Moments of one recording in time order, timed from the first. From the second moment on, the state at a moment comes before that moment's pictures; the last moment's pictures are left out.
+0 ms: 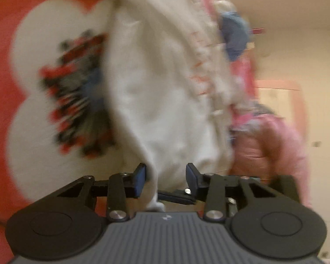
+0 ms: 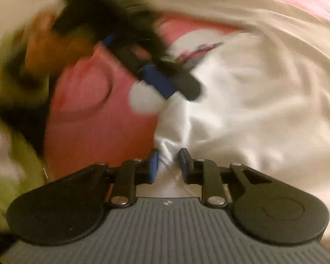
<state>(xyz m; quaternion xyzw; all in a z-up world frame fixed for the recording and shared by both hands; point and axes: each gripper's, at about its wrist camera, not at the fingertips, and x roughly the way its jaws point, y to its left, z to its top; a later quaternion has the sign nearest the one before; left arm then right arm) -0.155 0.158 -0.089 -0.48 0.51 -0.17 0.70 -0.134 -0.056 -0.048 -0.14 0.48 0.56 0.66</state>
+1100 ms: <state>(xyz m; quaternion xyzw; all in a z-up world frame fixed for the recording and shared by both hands) -0.216 0.000 -0.060 0.04 0.47 -0.16 0.87 -0.139 -0.114 -0.041 -0.25 0.41 0.51 0.72</state>
